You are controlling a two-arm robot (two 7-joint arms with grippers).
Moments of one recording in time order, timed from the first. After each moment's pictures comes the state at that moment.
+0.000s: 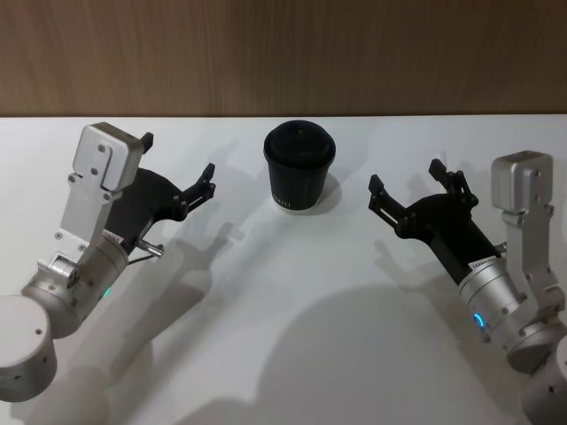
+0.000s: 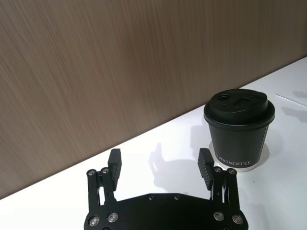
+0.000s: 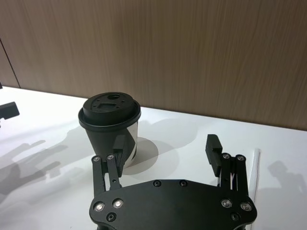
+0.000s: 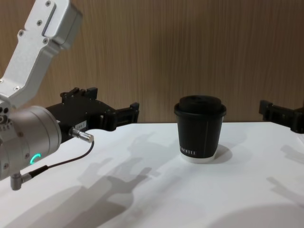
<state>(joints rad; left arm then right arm) -0.24 0.38 0.45 -1.63 -0.20 0.01 -0.01 -0.01 0.34 -0.23 -1.77 0.29 0.03 0.07</state>
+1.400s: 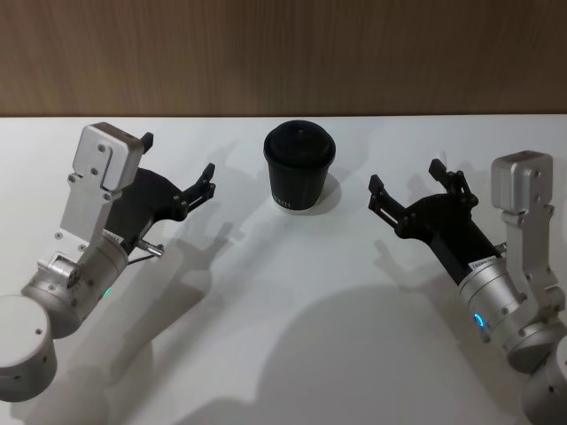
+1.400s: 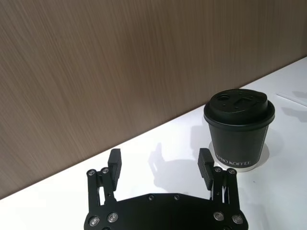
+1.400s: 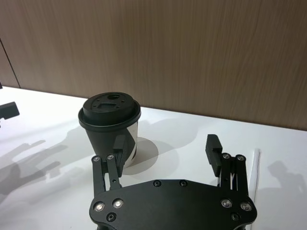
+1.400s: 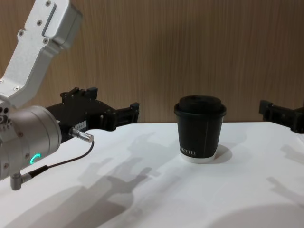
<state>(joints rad) -0.24 0.38 0.45 -1.63 -0.20 0.01 -0.01 -0.01 0.34 -0.23 -1.77 0.29 0.03 0.07</state>
